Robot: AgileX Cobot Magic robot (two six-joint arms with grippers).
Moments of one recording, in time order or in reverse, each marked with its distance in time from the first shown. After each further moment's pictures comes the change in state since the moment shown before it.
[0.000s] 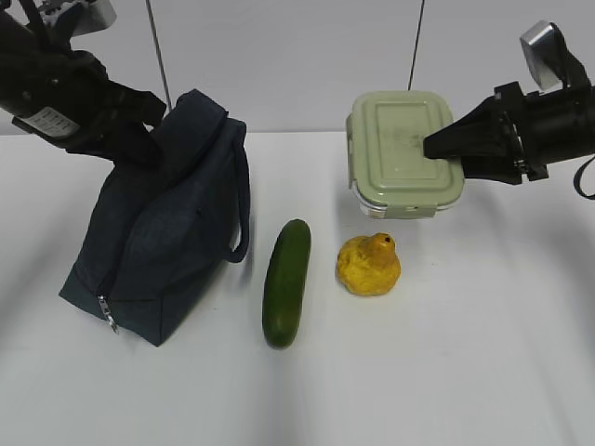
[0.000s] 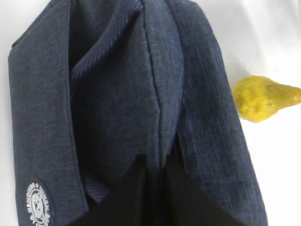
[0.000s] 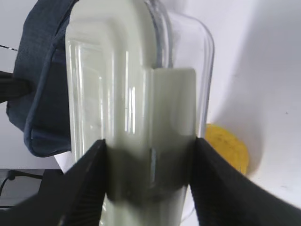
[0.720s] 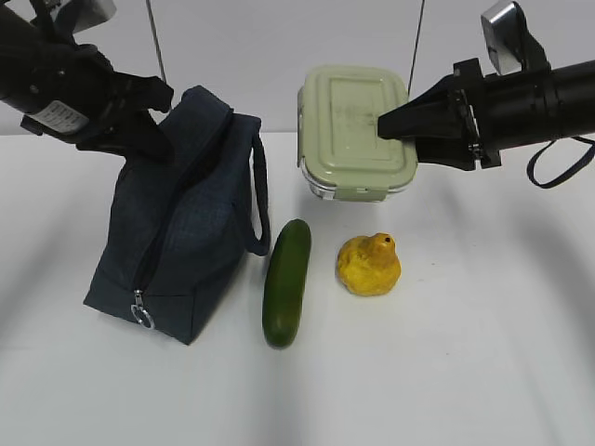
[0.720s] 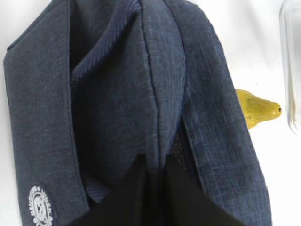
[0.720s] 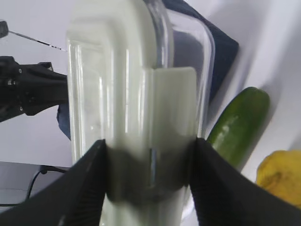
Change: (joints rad) left arm -0.003 0.000 0.000 -0.074 -0.014 -0.017; right arm 0.128 -0.024 0.000 0.129 0.005 0.005
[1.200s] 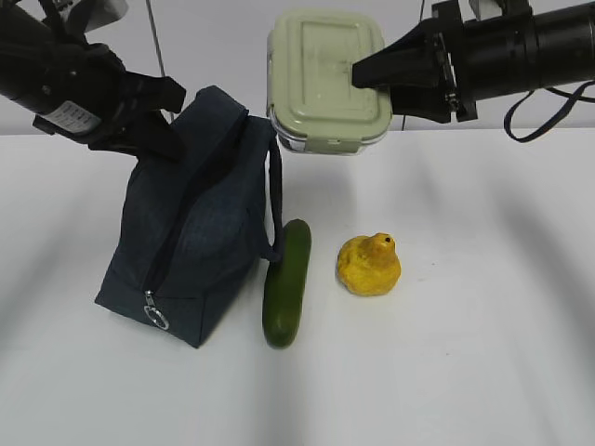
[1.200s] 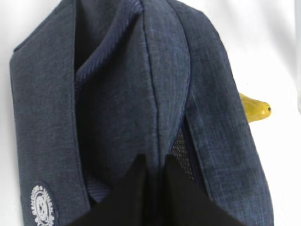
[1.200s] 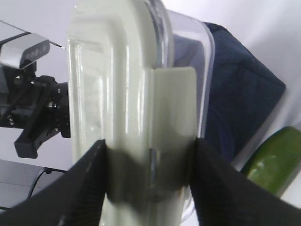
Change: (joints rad) left arm -0.028 0.000 0.000 -0.007 -0.017 0.000; right arm 0.065 -0.005 -0.150 0.007 0.004 0.077
